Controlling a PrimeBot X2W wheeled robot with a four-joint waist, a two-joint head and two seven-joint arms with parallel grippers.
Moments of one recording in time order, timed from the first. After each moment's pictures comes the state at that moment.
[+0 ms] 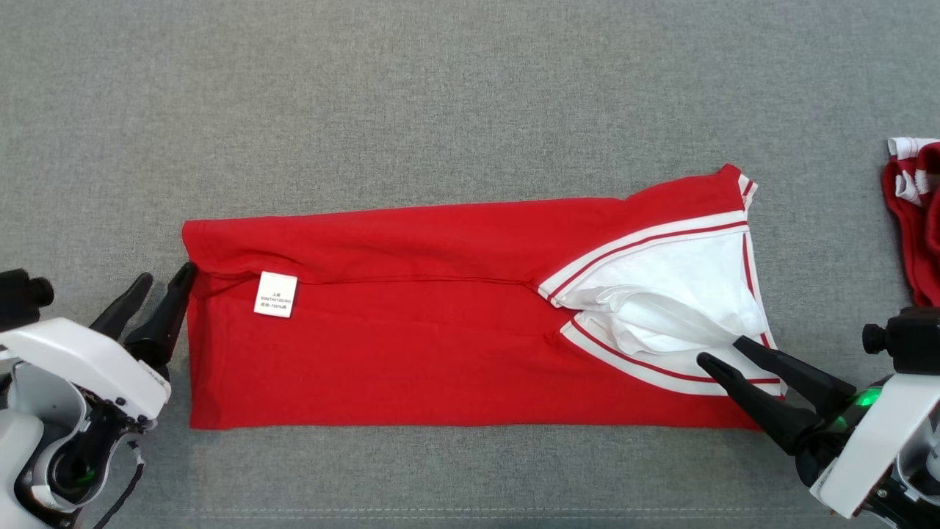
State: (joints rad) left arm -0.38 0.69 -0.52 0.15 -1.30 0.10 0.07; right arm -0.63 -0.94 1.20 -0.07 1.40 0.13 -0.24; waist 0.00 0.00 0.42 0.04
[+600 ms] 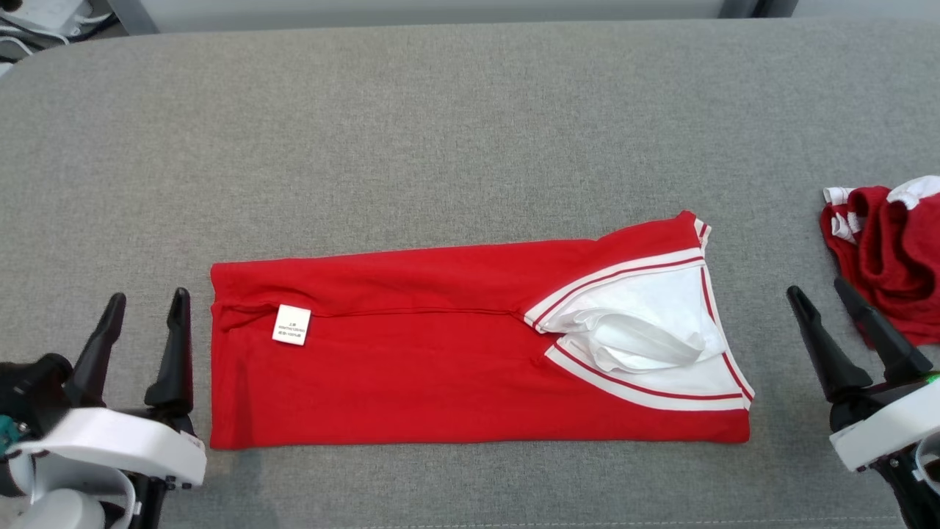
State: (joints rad) left arm -0.16 0.70 -0.48 -0.10 -0.97 0.40 -0.24; right arm -0.26 -0.65 0.48 0.17 0.97 0.13 -0.25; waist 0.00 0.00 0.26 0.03
